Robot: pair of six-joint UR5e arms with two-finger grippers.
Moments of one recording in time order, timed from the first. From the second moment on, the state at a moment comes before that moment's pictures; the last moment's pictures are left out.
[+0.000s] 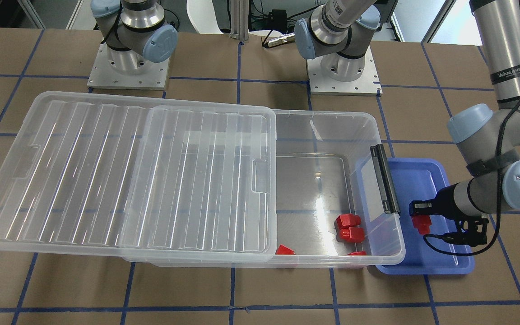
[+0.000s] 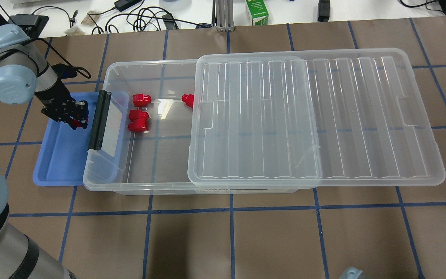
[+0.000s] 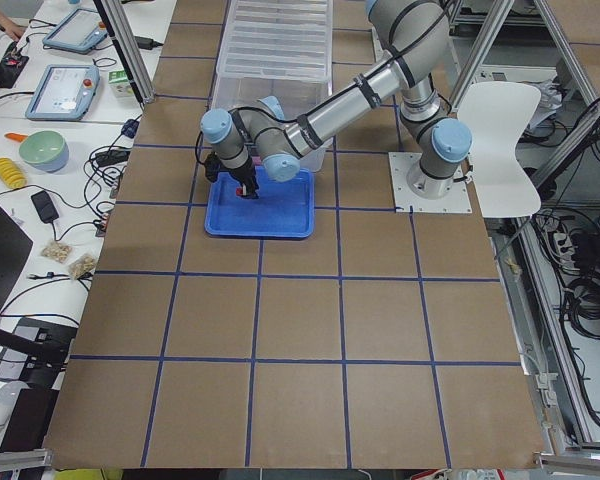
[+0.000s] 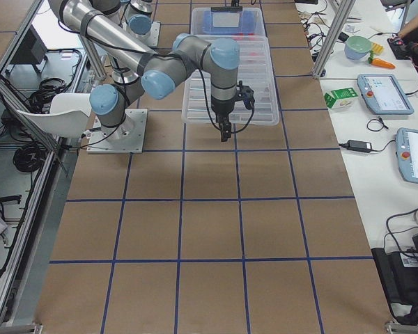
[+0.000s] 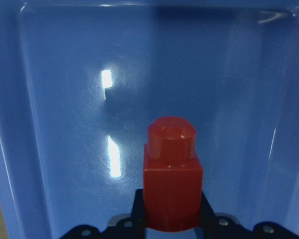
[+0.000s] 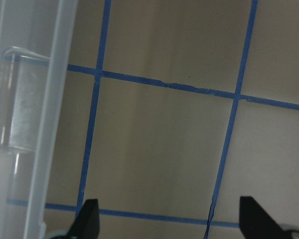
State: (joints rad) left arm -1.19 -2.06 -1.62 -1.26 1.60 0.36; right arm 0.94 -1.55 1.79 -1.88 -1.63 -0.81
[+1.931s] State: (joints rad) left arm -1.21 -1.95 -1.47 -1.47 1.68 0.36; right arm 1.23 -1.48 1.83 -1.95 -1.62 -0.37
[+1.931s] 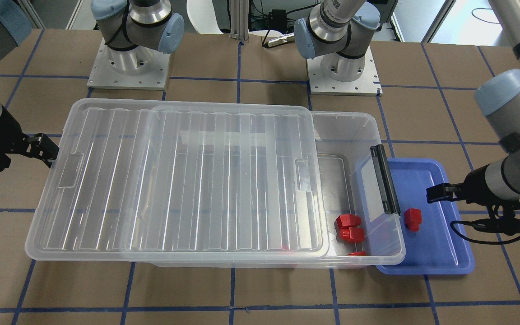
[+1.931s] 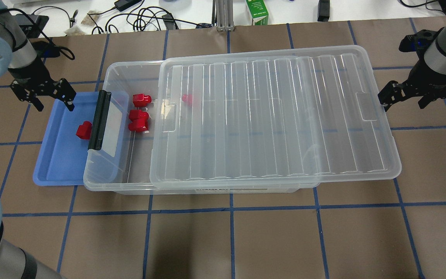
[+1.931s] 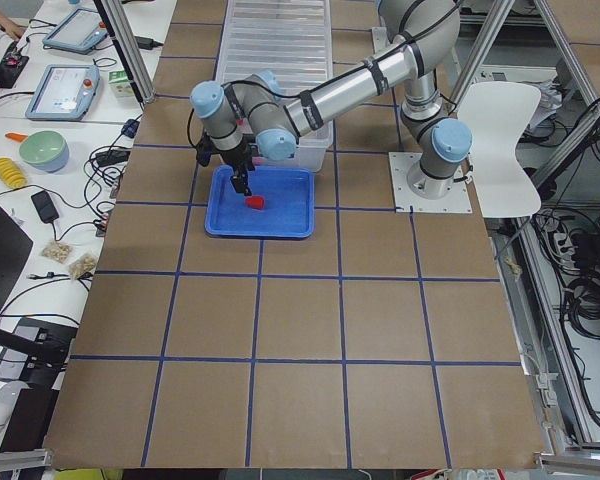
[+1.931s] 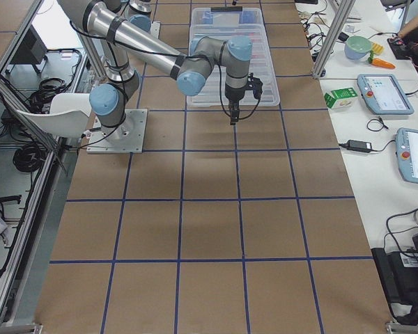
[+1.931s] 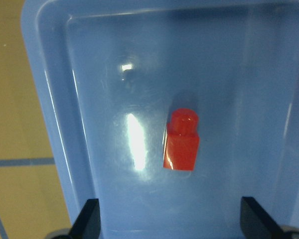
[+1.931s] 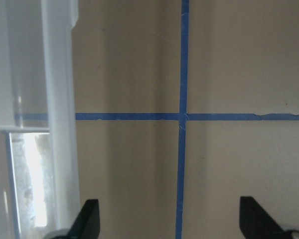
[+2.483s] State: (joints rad) left arm -1.37 -1.73 -1.42 -1.66 1.66 0.18; right arm 1.35 -1.47 1.83 -1.97 -1.62 -0.26
